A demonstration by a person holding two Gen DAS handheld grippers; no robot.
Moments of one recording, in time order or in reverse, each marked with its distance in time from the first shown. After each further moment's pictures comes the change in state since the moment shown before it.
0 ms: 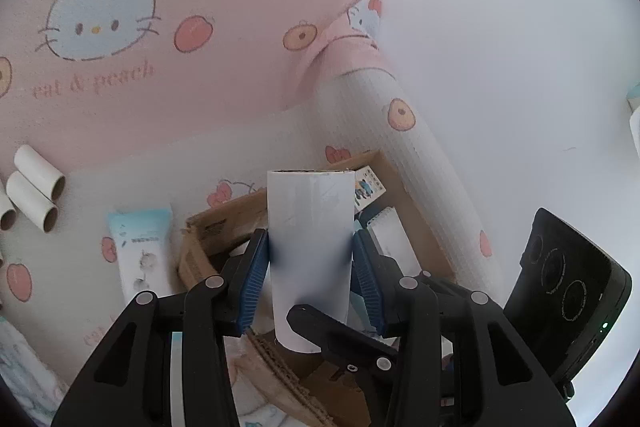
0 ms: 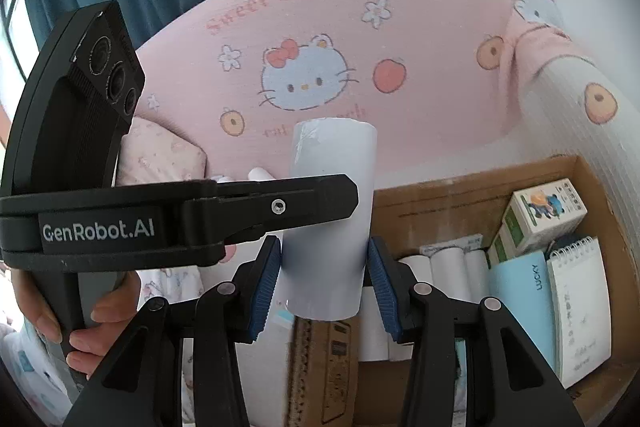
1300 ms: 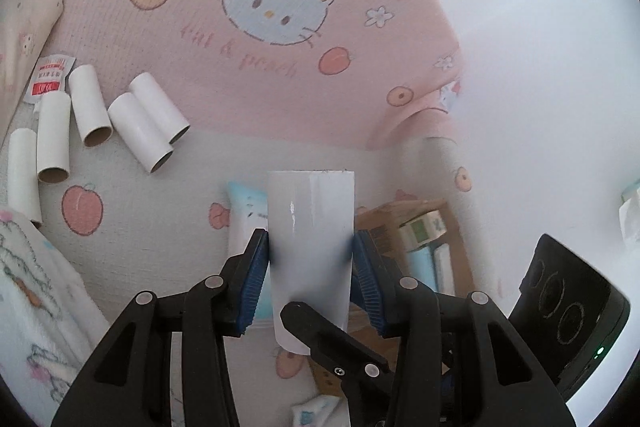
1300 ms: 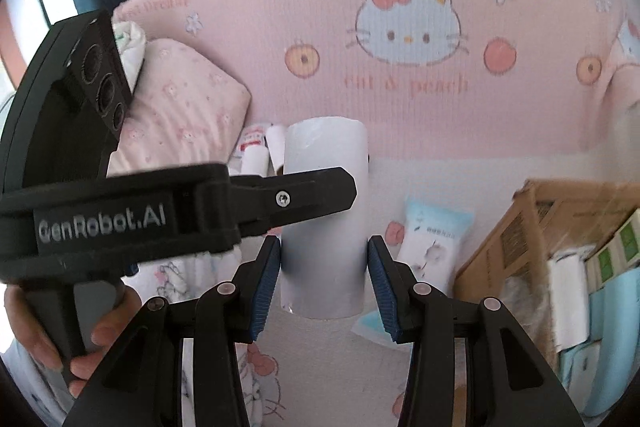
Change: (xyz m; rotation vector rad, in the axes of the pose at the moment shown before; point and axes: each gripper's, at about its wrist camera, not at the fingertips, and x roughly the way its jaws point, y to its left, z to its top) left arm -0.085 0.166 -0.060 -0.288 -0.197 0.005; right arm 0.097 0.144 -0.033 -0.195 0.081 0.010
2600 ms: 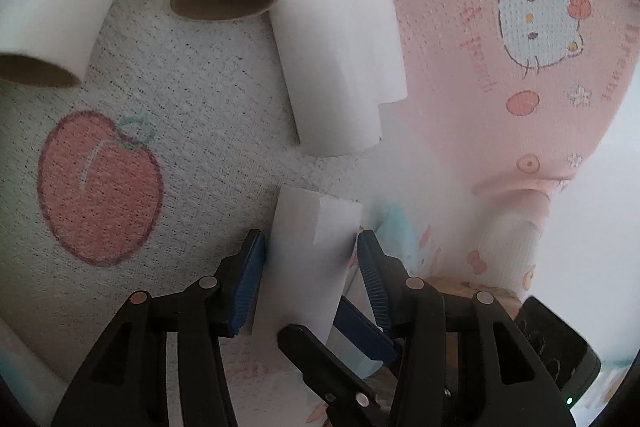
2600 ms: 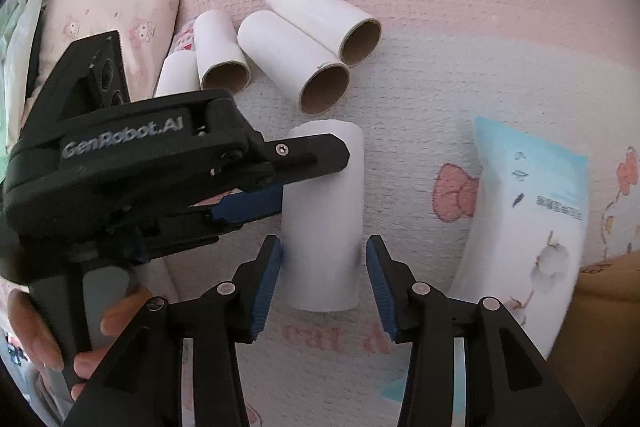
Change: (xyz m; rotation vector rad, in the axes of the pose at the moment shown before) left arm 0.131 0.198 0.011 -0.518 0.198 0.071; right arm 0.206 -0.035 -0.012 0.135 0.428 0.050
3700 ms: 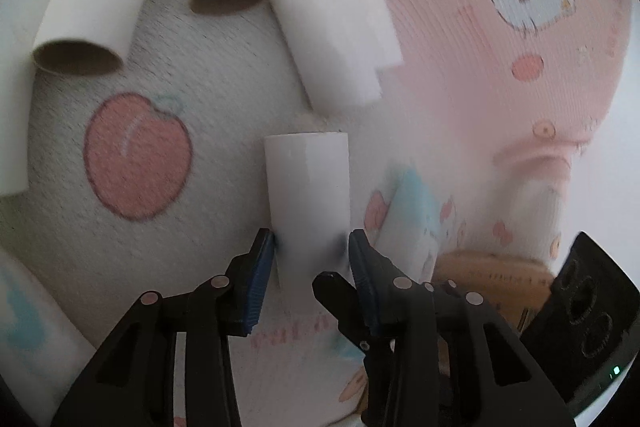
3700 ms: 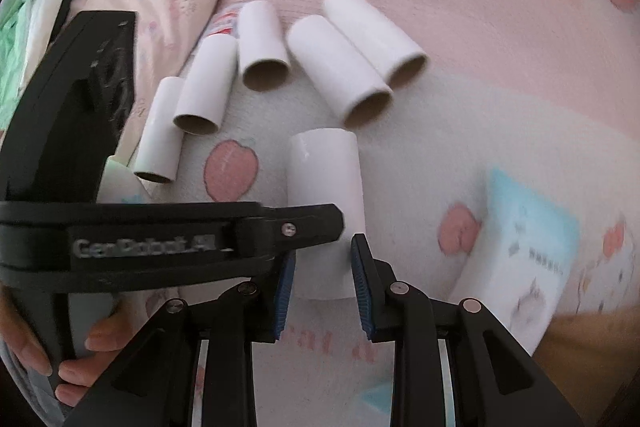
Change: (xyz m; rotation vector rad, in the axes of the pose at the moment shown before) left arm -0.008 -0.012 -0.025 0.093 0.021 0.096; right arm -0.009 0.019 0.009 -0.179 -0.006 -0.036
